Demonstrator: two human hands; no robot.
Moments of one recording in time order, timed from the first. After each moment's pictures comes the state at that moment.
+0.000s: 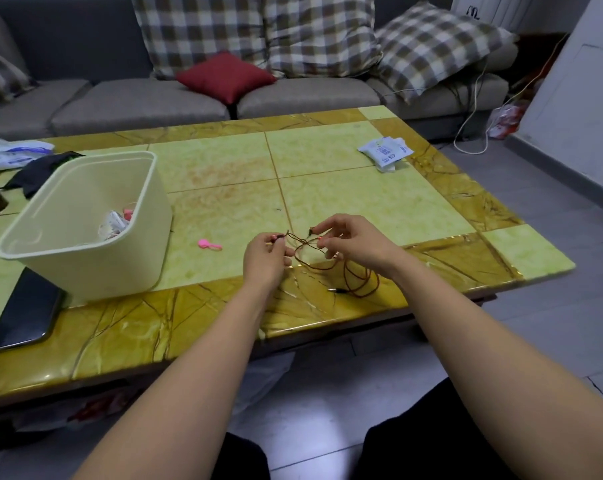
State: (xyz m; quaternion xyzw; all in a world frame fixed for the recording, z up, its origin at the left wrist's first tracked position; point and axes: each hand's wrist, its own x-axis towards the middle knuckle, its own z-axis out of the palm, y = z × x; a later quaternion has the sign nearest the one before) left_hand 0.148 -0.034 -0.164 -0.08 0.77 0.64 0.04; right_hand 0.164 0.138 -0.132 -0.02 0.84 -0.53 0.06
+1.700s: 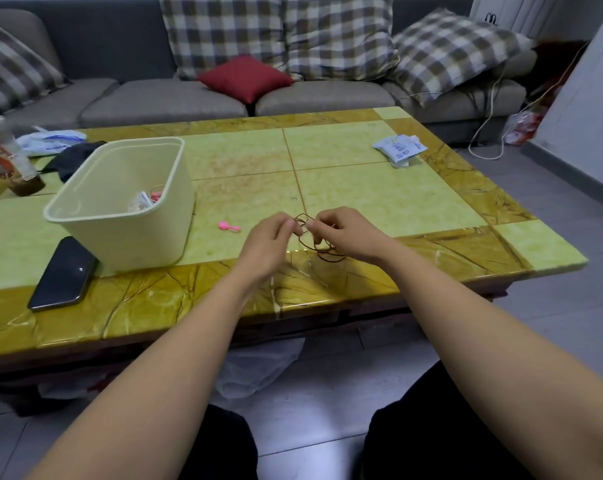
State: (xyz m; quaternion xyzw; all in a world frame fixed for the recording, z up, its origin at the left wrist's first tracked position) left_hand 0.179 -0.072 -0.143 0.13 0.87 0.48 -0.04; right_hand 0.184 0.098 -0.122 -0.14 0.91 -0.39 0.02
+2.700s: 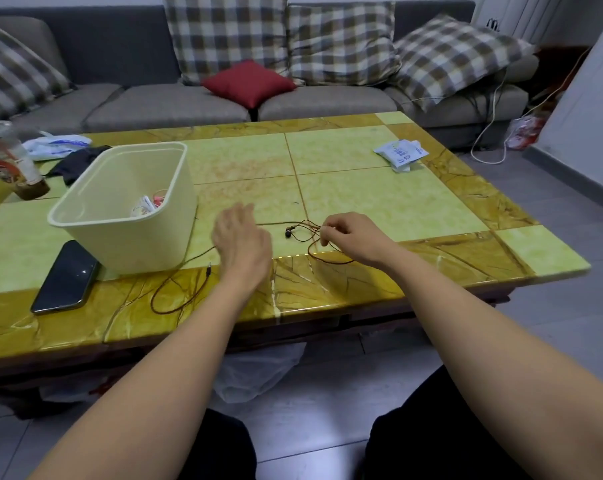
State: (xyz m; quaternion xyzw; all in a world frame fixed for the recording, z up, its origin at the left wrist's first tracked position) left_hand 0.171 -0.086 -0.147 -0.02 0.96 0.24 -0.16; right_hand 0.178 0.109 -0.127 -0.10 0.92 -0.39 0.01
